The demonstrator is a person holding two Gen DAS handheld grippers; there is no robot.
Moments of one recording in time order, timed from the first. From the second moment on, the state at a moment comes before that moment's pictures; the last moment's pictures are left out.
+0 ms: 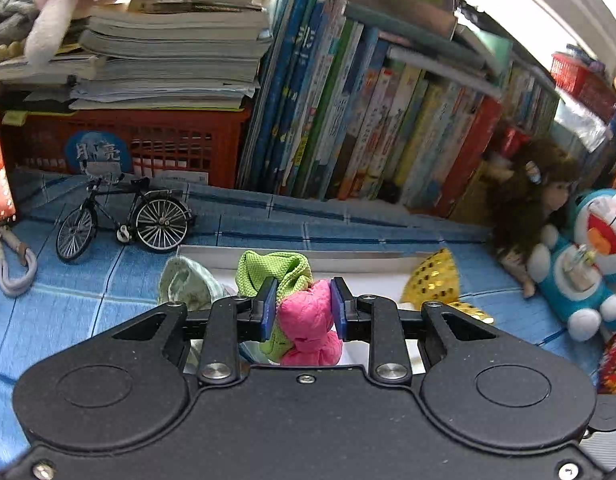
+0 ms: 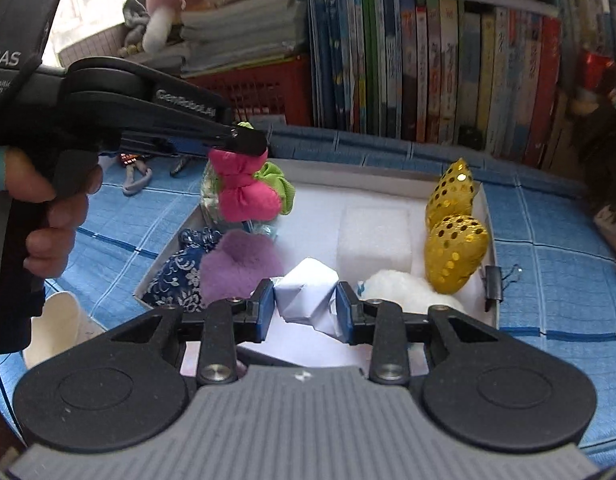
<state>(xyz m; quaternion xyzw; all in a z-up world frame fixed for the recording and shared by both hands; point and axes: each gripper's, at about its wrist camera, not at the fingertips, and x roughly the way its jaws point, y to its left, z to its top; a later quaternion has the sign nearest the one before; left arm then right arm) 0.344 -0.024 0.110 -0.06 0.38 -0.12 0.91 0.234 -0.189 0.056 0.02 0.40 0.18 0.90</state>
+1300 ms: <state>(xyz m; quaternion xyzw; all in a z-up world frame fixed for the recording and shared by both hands) 0.365 -0.056 0.082 0.02 0.41 -0.15 0.90 0.268 -0.177 0.036 0.01 0.46 0.14 0.88</state>
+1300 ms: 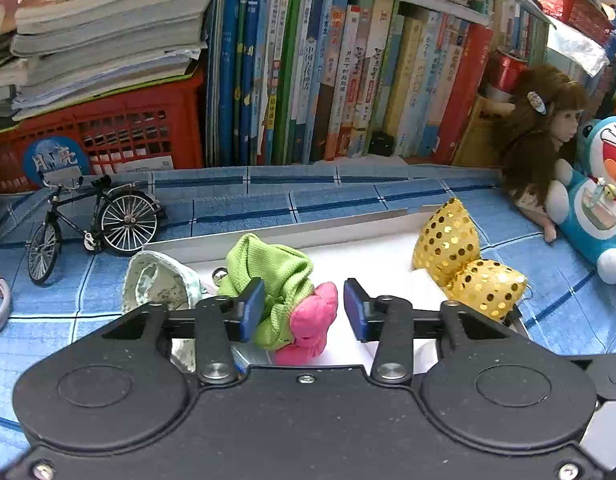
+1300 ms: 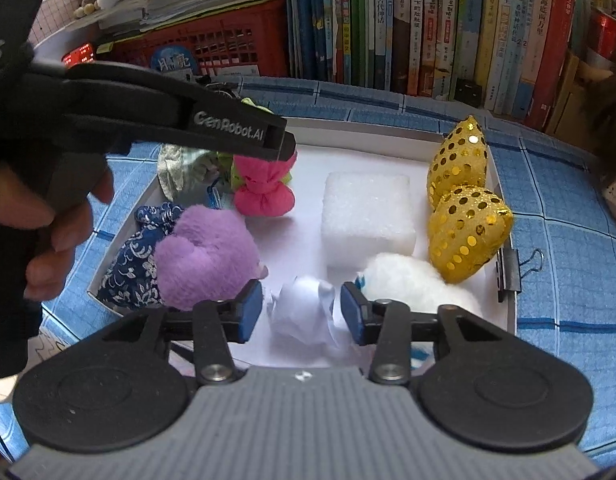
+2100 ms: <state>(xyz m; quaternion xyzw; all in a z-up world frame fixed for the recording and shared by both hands) 0.242 -0.004 0.136 0.03 0.35 -0.17 0.92 0.194 -0.181 0.076 0.02 0.40 0.15 0.90</state>
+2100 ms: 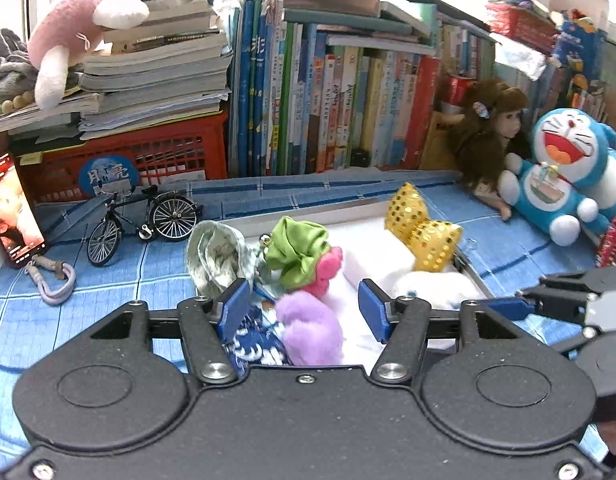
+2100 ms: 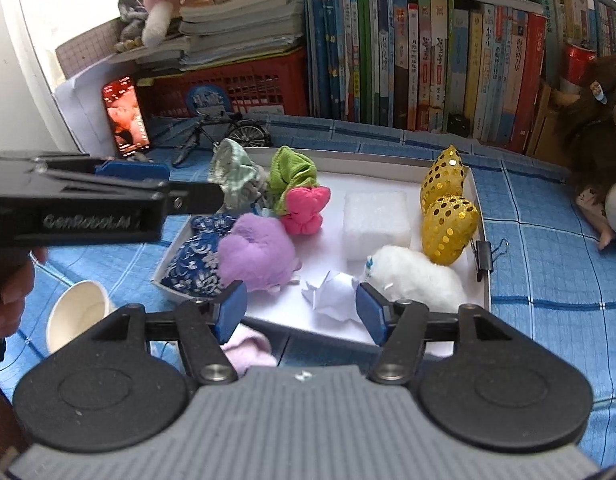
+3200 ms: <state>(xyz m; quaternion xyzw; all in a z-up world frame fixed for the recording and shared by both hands) 0.024 0.029 0.088 -0.02 0.24 -0.17 0.95 0.177 -0.137 0.060 0.05 0.43 0.19 0.88</state>
